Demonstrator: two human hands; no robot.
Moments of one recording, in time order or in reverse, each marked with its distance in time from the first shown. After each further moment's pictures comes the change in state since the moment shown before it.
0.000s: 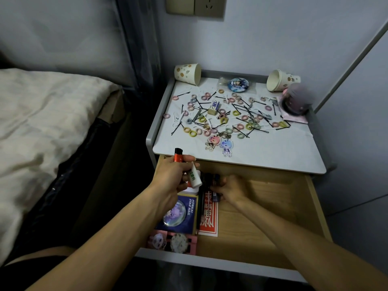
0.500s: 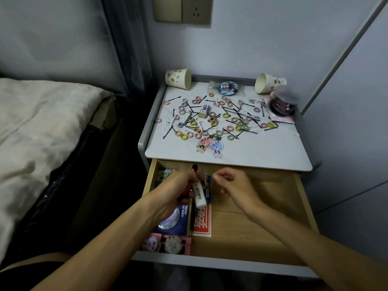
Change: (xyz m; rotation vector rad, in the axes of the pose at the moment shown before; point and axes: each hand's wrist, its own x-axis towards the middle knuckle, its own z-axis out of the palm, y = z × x) left_hand 0.005 -0.020 0.009 0.241 -0.239 -0.169; right_hand -0.047 -0.013 -0.041 0.203 0.016 -0.296
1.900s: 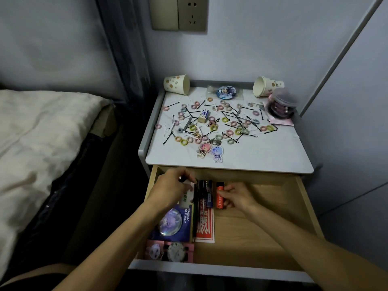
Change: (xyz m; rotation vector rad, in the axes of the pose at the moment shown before) left_hand -0.010 0.010 -0.016 0.629 0.213 0.352; right_hand 0.023 0.035 0.002 0.069 -0.048 0.347
